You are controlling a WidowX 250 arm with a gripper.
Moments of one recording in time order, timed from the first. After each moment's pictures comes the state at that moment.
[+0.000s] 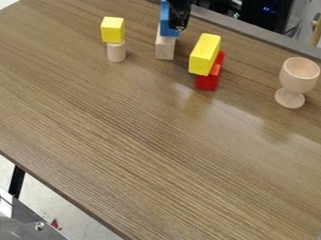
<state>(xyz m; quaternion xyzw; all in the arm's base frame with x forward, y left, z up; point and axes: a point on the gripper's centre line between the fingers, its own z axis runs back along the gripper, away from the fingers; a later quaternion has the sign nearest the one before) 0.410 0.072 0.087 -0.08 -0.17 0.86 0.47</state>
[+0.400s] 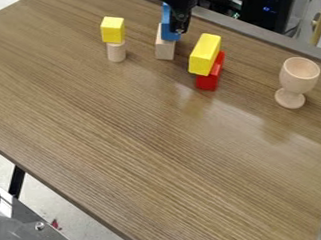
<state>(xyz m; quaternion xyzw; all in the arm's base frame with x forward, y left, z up) 0.409 0.073 0.082 -0.07 -0.16 0.86 0.48</state>
